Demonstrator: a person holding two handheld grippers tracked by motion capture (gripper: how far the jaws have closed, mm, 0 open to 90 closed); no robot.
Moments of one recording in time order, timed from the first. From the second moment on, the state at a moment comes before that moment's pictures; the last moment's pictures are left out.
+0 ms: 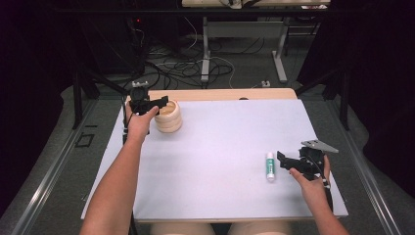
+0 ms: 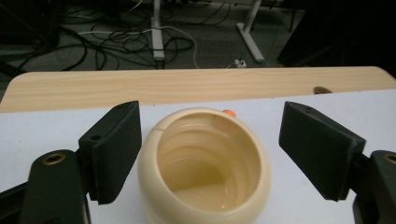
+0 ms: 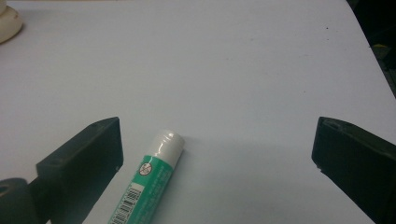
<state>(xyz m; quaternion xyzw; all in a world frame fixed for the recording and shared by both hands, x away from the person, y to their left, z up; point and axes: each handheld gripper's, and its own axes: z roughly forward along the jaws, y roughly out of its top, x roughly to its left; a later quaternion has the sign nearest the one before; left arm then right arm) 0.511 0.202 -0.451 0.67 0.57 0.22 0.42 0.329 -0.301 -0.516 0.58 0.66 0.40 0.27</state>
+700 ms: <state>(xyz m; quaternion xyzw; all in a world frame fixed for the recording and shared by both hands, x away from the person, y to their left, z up) 0.528 0.214 -0.473 0.67 0.63 0.18 0.36 0.329 -0.300 -0.518 0.57 0.67 0.40 0.27</state>
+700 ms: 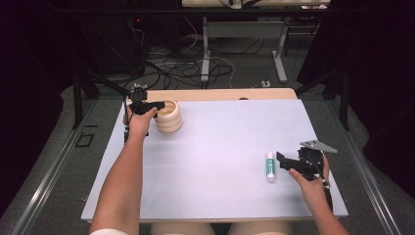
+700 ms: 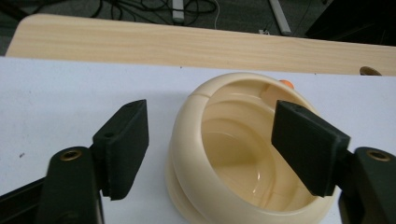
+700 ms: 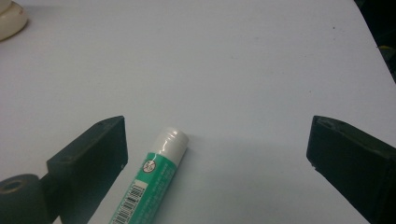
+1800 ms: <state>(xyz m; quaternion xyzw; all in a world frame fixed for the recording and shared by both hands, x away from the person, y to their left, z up) 0.531 0.217 -0.481 0.63 0.69 0.12 0.33 0.328 -0.300 -0.518 0.57 0.67 0.40 0.26</state>
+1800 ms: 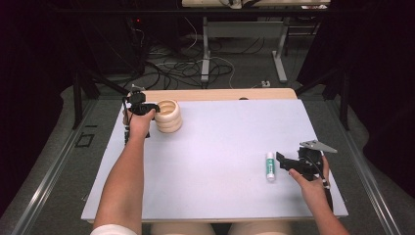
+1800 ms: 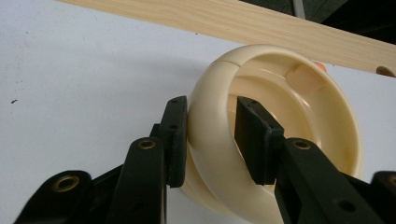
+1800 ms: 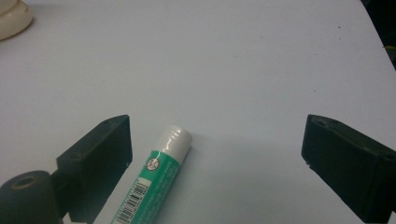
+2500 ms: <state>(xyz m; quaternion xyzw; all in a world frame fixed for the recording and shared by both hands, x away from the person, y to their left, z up) 0.531 0.215 -0.478 0.62 0.70 0.12 0.33 0.328 -0.300 -0.518 0.57 0.67 0.40 0.26</state>
